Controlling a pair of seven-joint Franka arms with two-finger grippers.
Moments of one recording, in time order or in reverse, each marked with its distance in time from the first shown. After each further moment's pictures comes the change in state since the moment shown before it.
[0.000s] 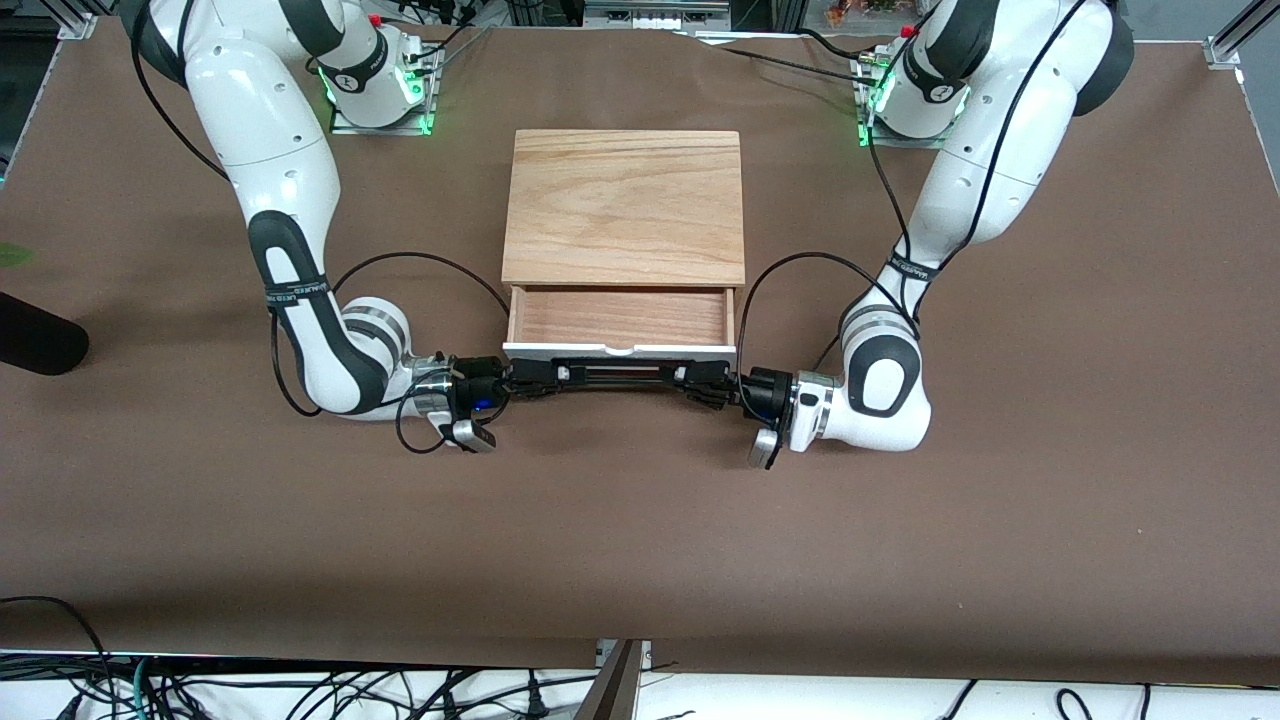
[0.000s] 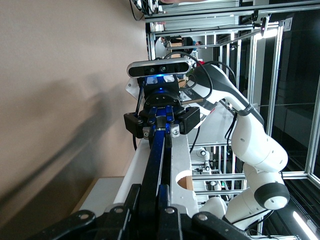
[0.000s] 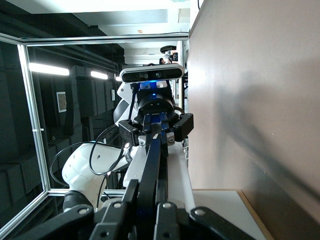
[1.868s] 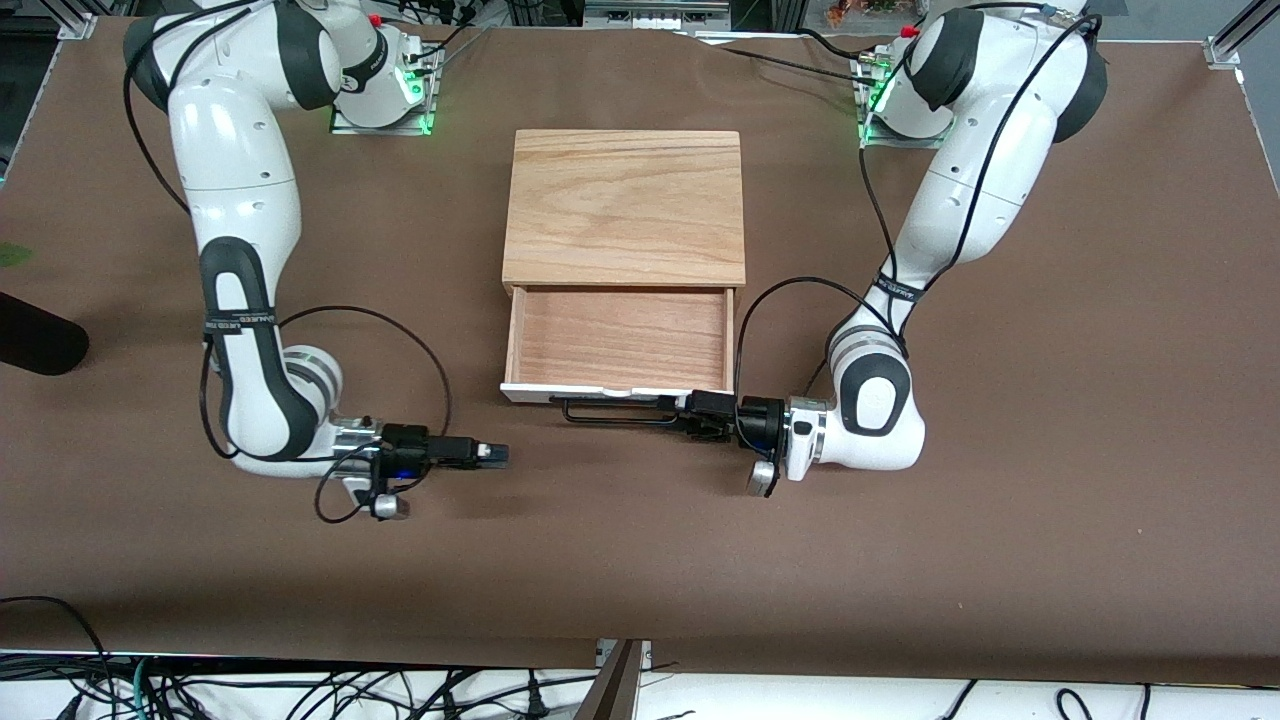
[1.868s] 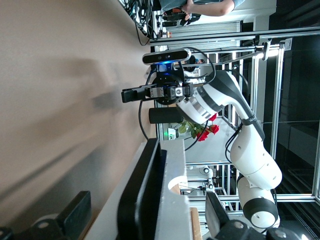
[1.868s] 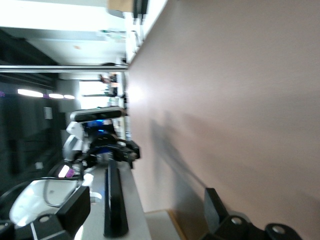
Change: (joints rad) left arm -0.009 0.094 -0.011 0.165 -0.020 0.072 -0.065; right arm -0.052 0.106 -0.176 0.308 -0.255 0.086 0.266
